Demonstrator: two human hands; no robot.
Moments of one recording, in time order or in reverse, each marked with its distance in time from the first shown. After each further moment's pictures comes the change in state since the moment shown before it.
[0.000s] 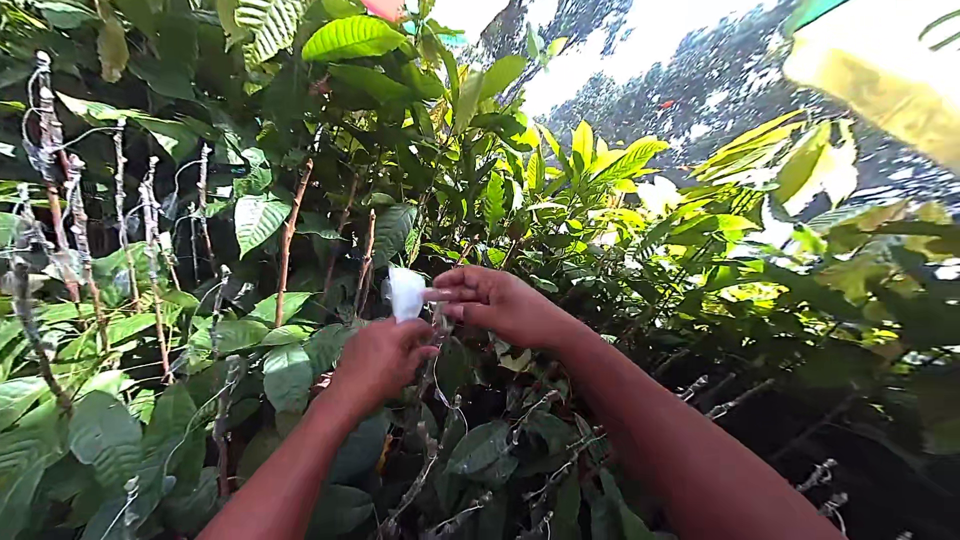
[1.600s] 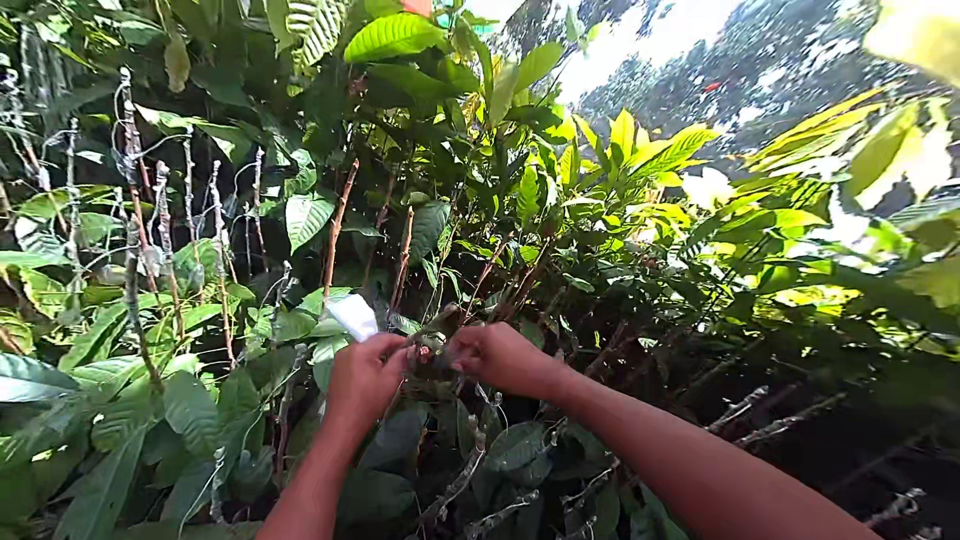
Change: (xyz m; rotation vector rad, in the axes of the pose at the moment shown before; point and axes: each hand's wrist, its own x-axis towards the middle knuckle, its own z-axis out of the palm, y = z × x) left_hand -0.054 -0.043 0.000 -0.181 0.296 -0.276; right_hand 0.010 0.011 0.069 -0.274 -0.221 0.115
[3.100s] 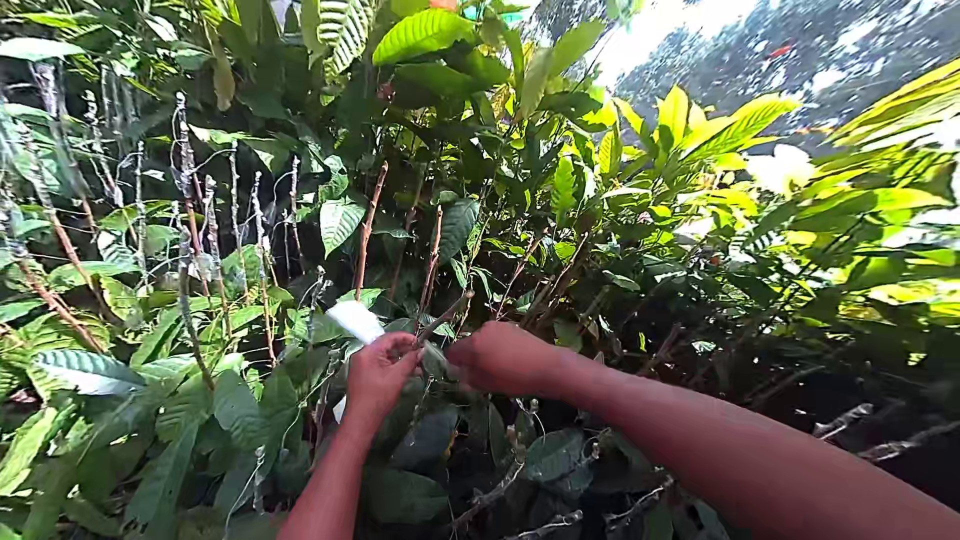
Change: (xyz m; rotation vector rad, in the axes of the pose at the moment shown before) left_hand 0.006 -0.030 -0.002 -0.223 0.072 -0.107; right_hand 0.037 -0.029 -0.002 -0.268 -0.196 -0.192
